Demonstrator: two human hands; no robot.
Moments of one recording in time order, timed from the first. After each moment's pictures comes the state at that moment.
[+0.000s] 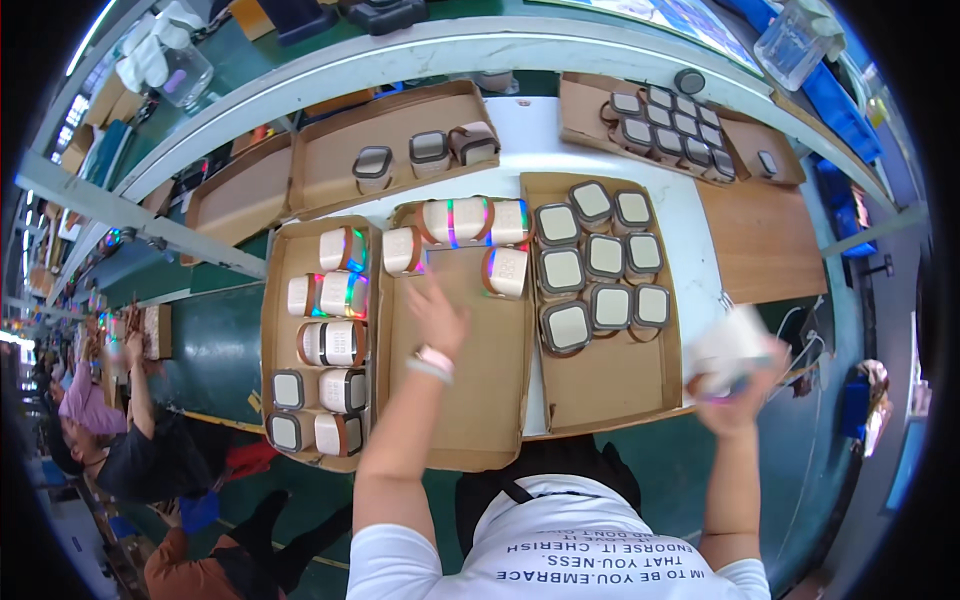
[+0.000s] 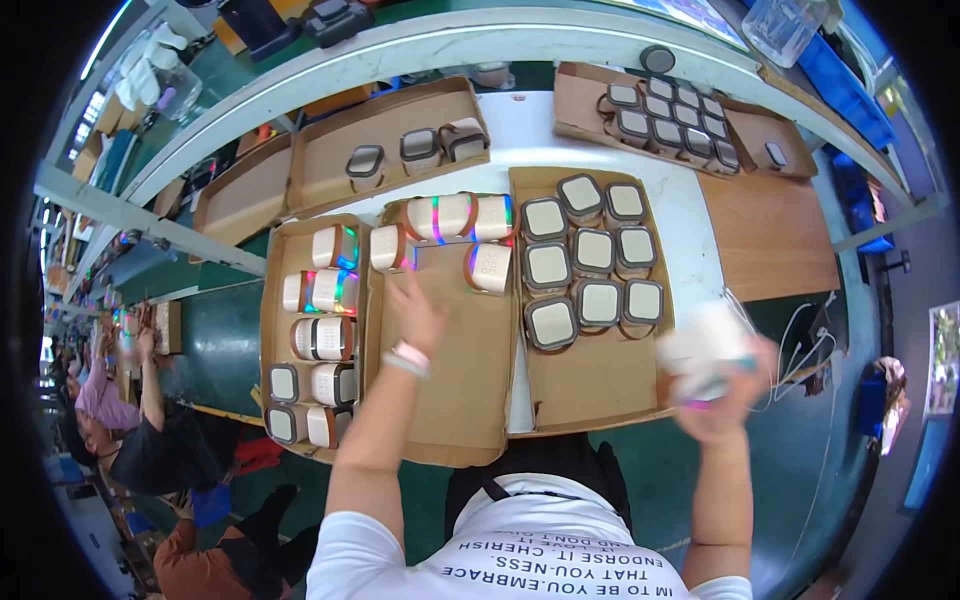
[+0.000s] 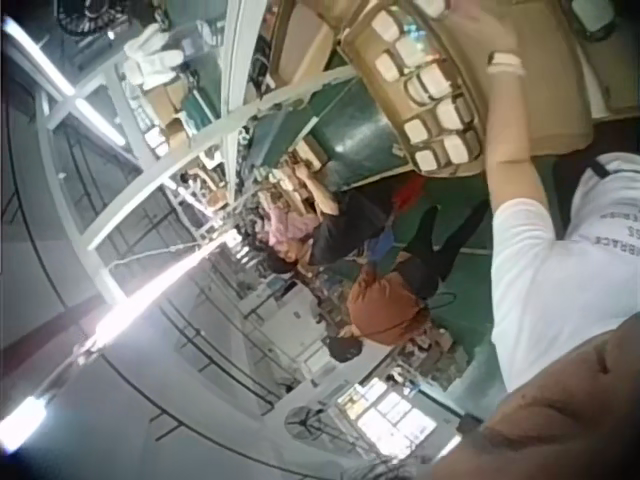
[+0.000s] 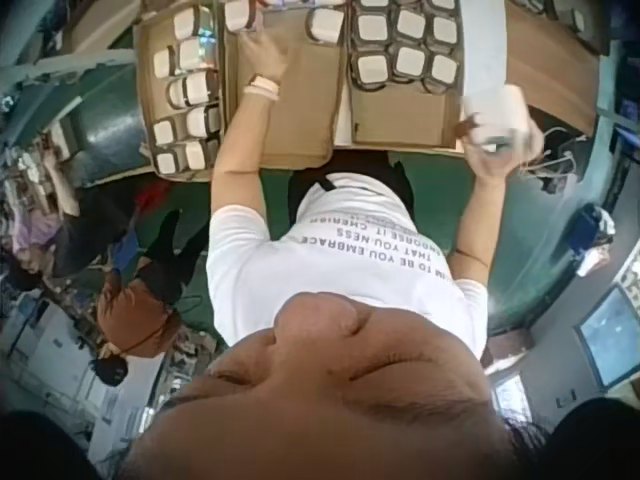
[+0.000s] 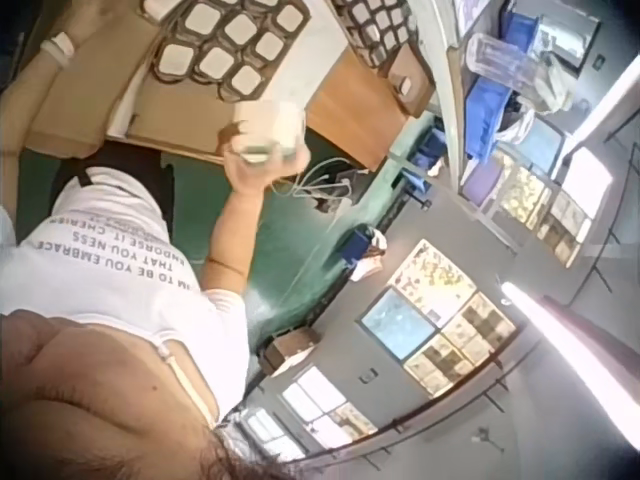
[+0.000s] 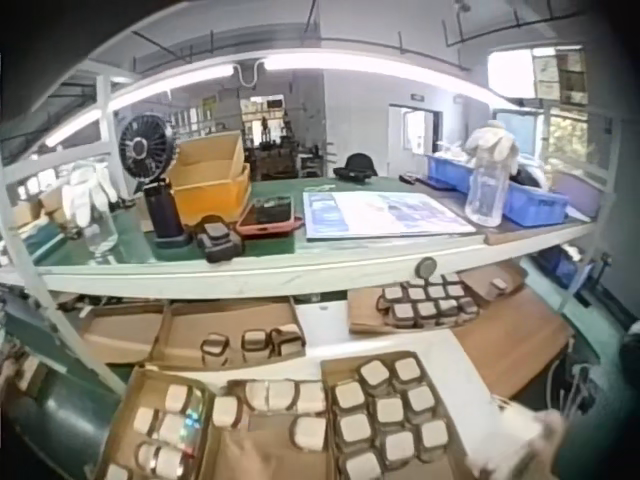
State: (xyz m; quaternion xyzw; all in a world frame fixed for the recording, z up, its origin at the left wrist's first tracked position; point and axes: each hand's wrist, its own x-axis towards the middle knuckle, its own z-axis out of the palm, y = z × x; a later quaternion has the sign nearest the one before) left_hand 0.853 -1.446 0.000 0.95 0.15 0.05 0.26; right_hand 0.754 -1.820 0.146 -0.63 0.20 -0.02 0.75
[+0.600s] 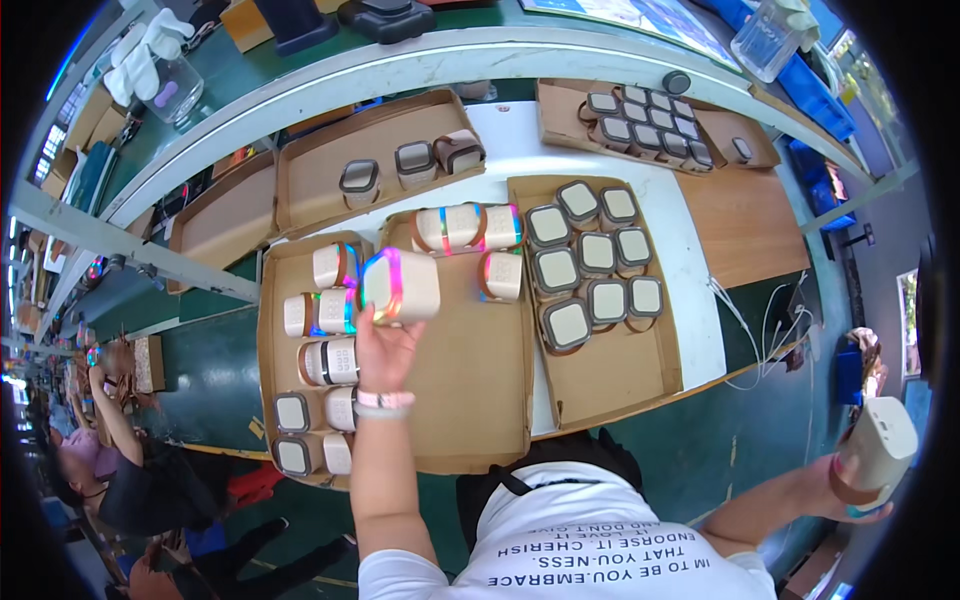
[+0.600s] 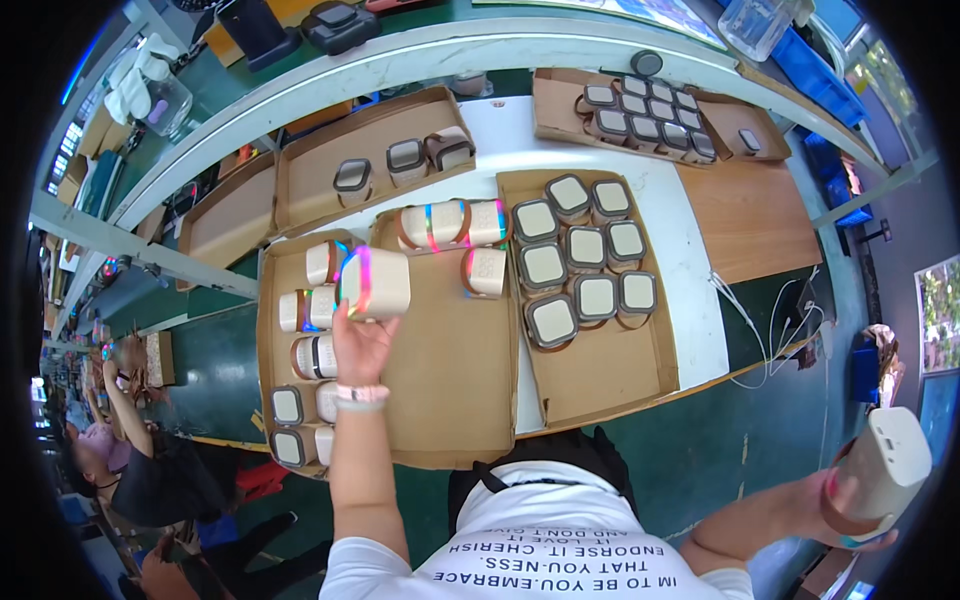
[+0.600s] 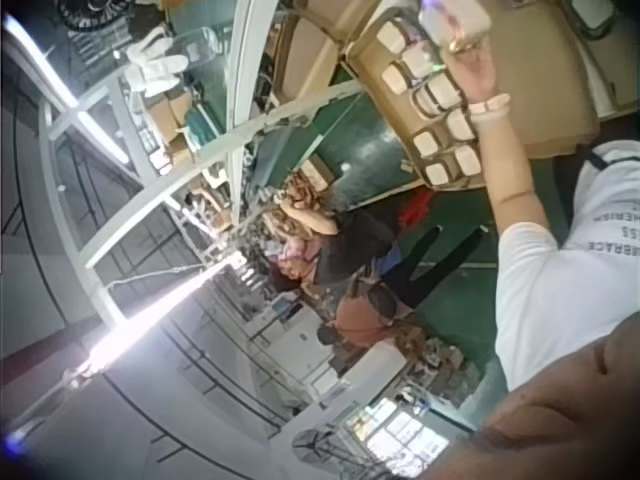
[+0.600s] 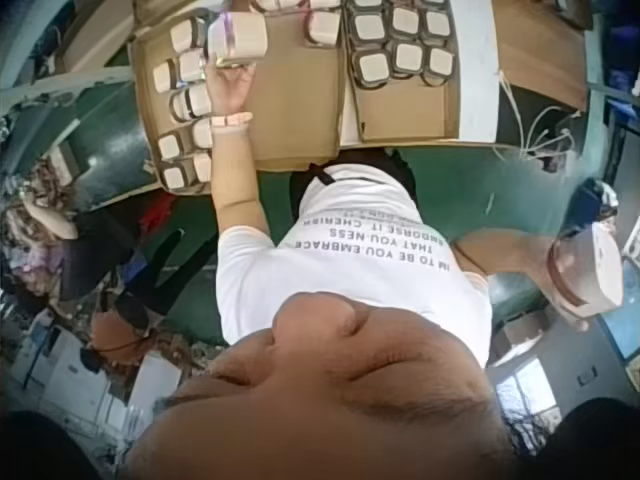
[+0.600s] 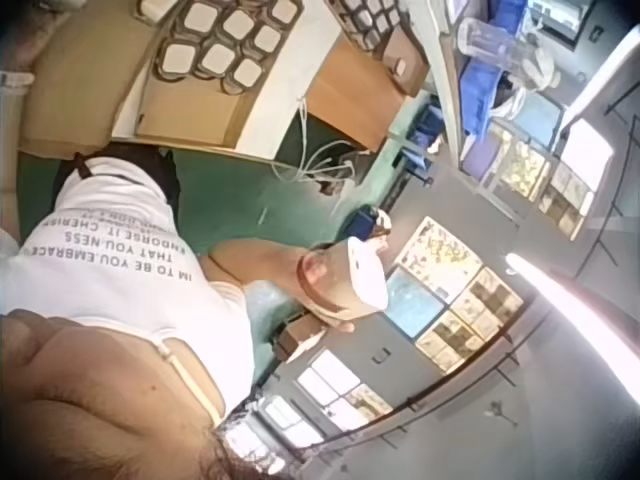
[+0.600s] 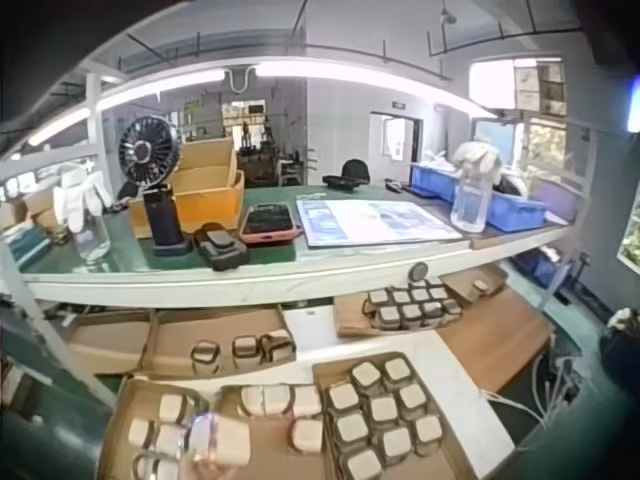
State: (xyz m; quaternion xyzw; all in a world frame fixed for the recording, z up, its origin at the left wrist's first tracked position) left_hand 0.835 -1.364 0.053 0.20 0.18 -0.03 0.96; right_hand 0.676 -1.805 0.305 -0.46 -0.11 -0.30 0.83
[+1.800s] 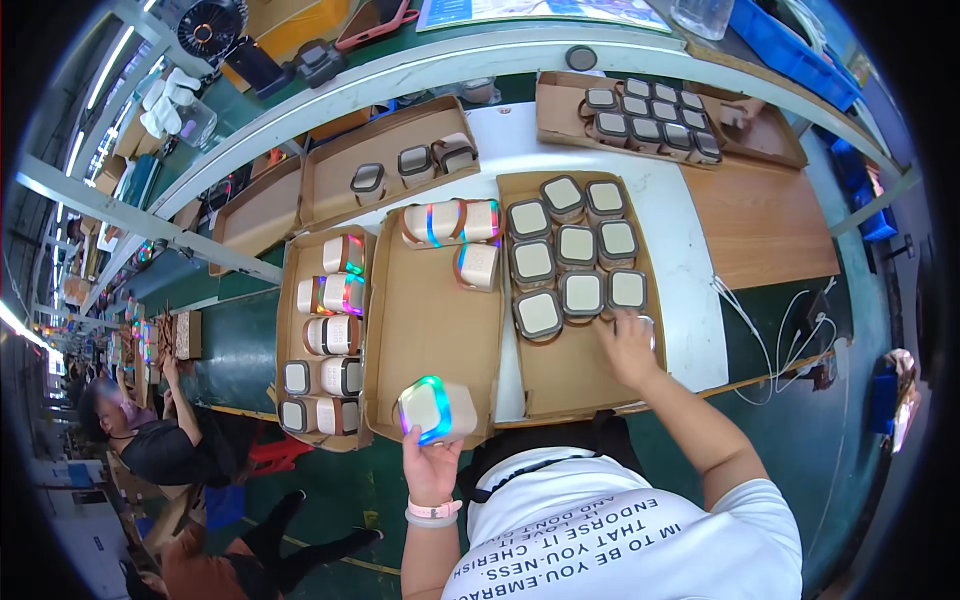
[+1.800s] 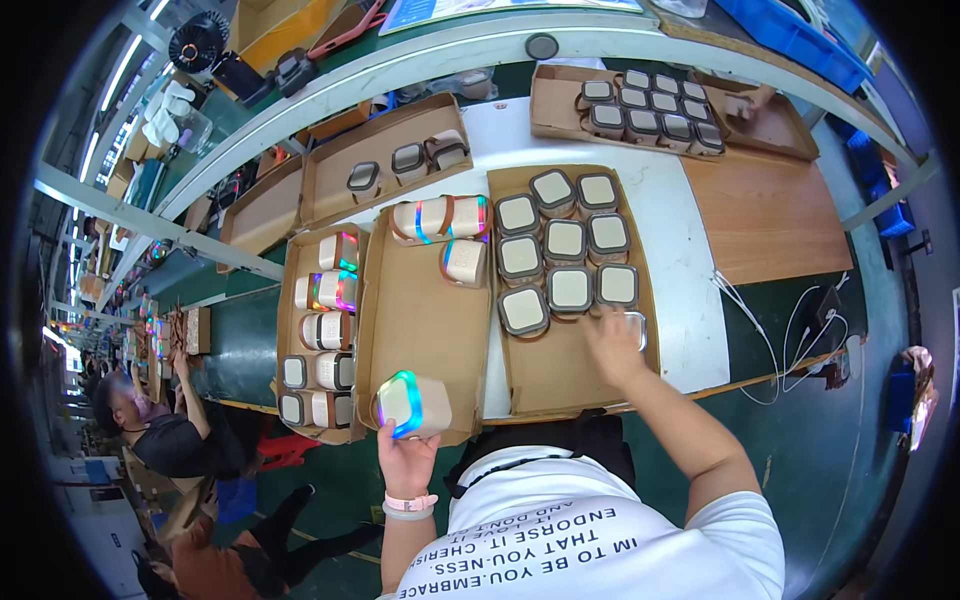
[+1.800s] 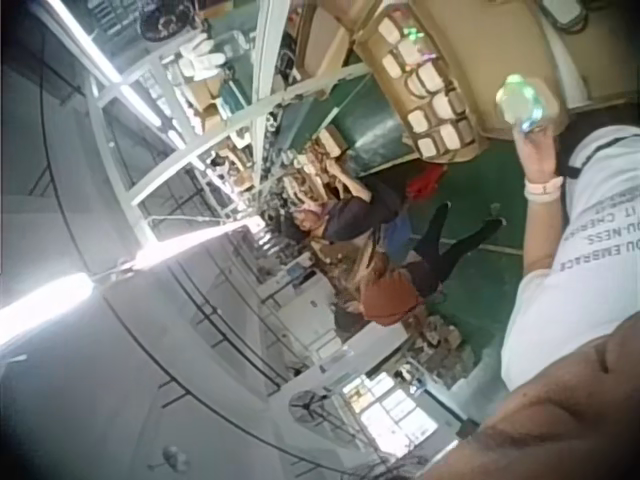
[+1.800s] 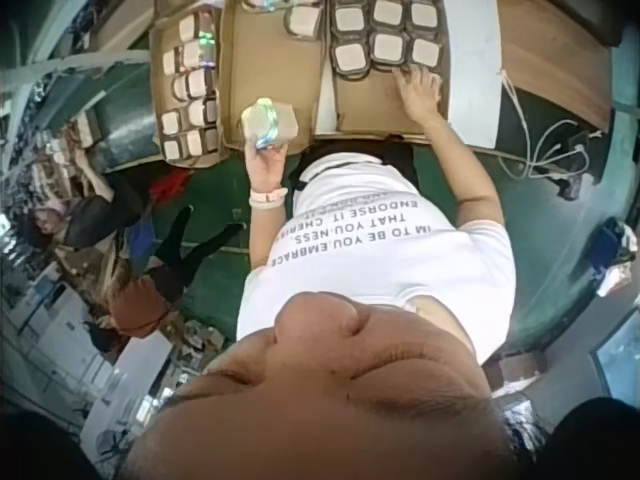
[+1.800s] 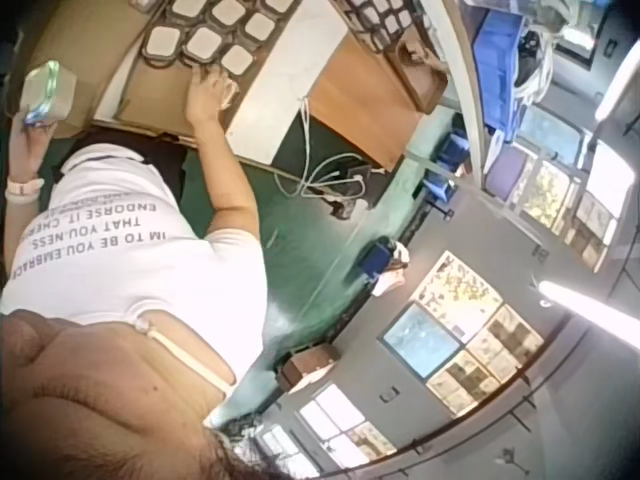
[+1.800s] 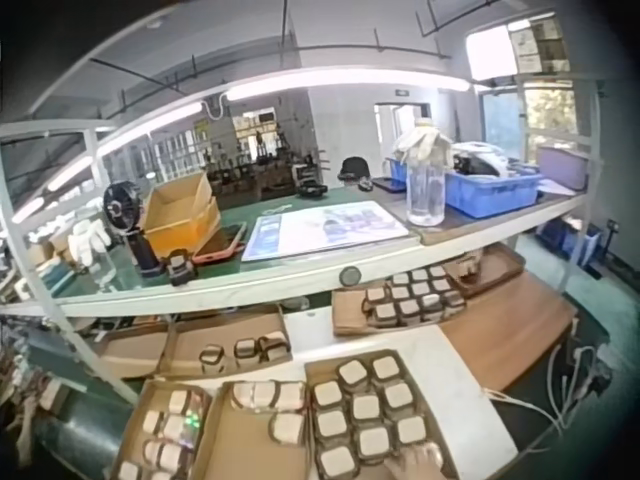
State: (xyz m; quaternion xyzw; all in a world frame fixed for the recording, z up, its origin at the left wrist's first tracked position) left_hand 0.634 -1.513 0.099 0.25 0.33 0.06 0.91; right_hand 0.790 -1.823 0.028 -0.97 -0.21 0.11 0.03
